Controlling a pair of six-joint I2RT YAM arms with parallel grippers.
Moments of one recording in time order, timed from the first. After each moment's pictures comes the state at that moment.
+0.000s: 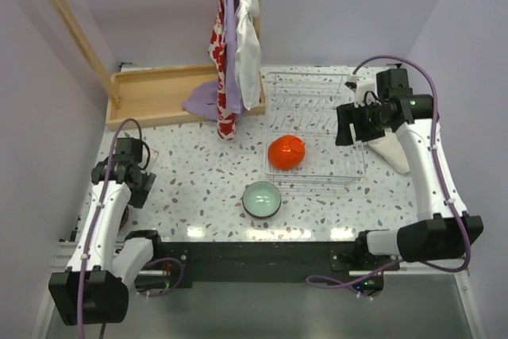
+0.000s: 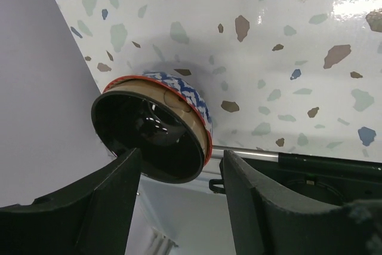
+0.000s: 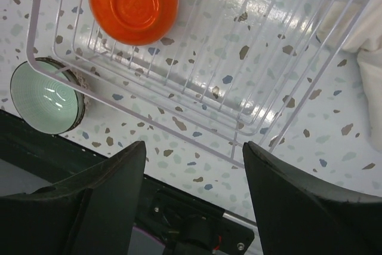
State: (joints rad) left arm 0.06 0.91 0.76 -1.12 -0.34 0.35; right arm 0.06 1.33 1.48 -1.21 -0.28 -0.15
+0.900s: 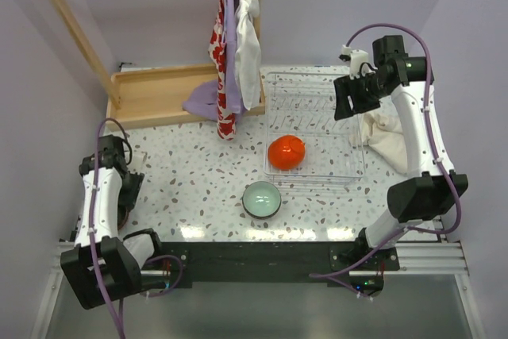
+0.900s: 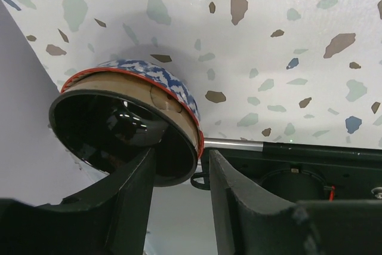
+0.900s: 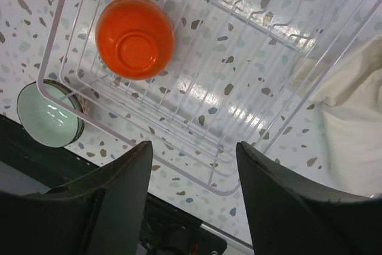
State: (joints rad) left arm 0.31 1.05 0.78 -1.13 -0.17 0.44; right arm 0.06 1.64 1.90 -1.35 -0.31 -0.24
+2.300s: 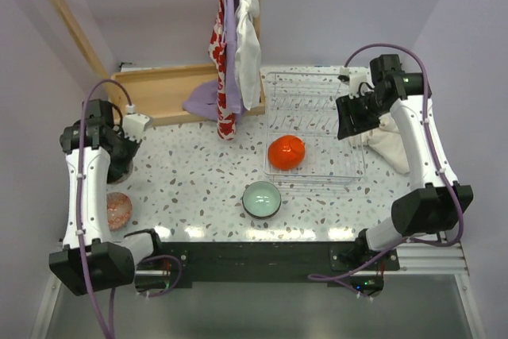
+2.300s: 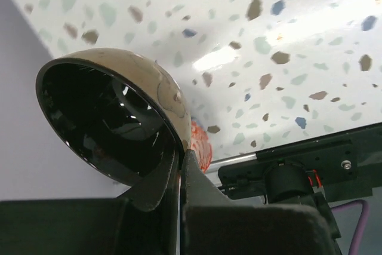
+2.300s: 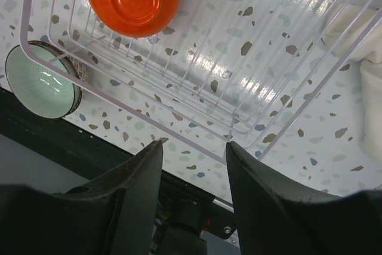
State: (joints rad) left arm 0.26 1.13 1.23 -1.31 0.04 0.59; right arm 0.06 1.53 1.68 -1.36 -0.30 -0.24
